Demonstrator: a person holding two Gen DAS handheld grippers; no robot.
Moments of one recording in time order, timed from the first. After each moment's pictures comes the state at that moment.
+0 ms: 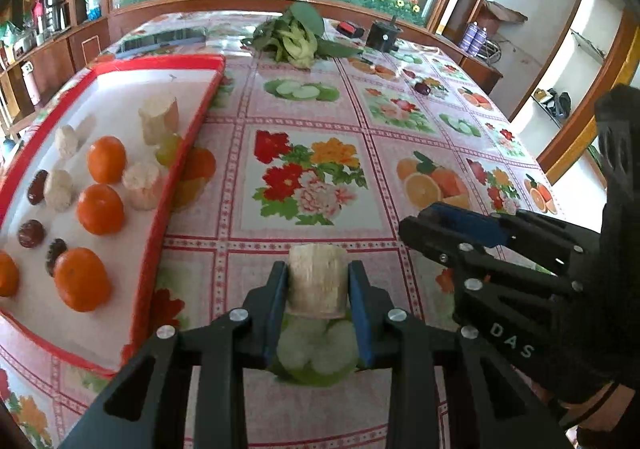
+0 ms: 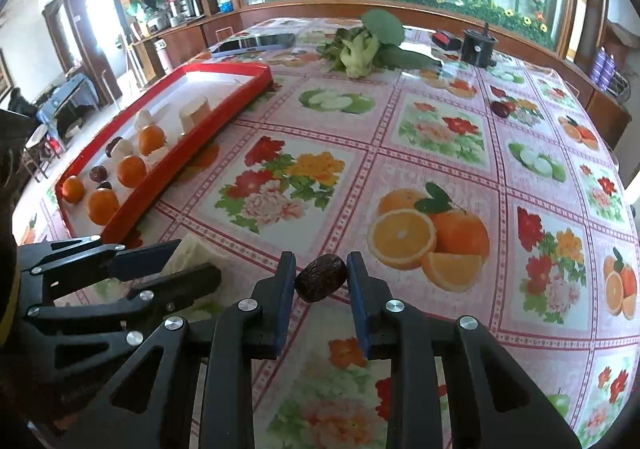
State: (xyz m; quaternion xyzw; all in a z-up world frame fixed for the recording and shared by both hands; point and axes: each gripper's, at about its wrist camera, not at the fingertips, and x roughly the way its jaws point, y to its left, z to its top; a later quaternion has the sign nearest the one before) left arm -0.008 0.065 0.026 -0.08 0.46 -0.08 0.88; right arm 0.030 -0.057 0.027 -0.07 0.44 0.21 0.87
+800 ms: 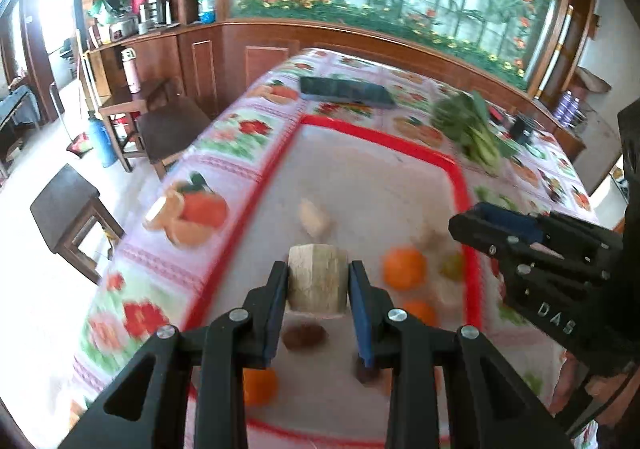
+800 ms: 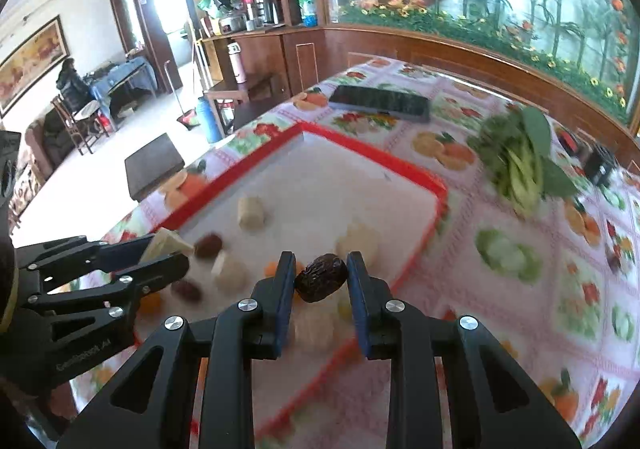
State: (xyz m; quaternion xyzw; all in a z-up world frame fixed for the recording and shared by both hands) left arm 0.022 0.262 0.063 -0.10 0.42 0.09 0.90; right arm 0.095 0.126 0.062 -0.10 0.41 0.32 0.85
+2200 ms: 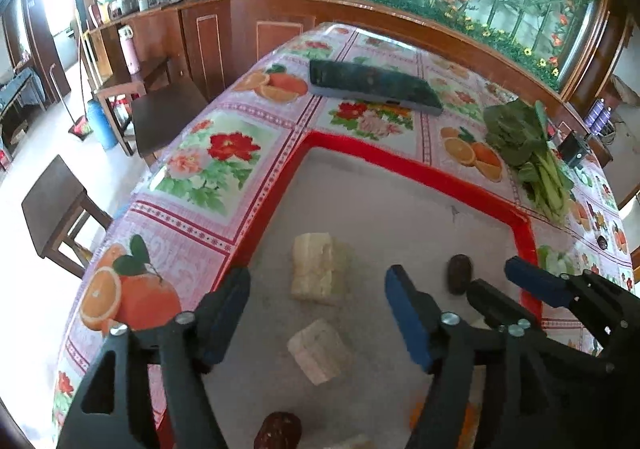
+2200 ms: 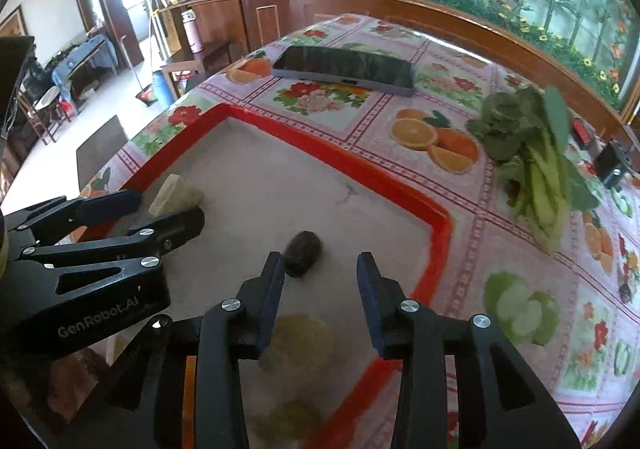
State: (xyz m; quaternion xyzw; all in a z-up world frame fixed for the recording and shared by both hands) left arm 0.129 0.277 0.027 -0.11 0.46 0.11 0.87; right arm 0.164 0.139 0.026 -0.13 0.46 0.25 0.84
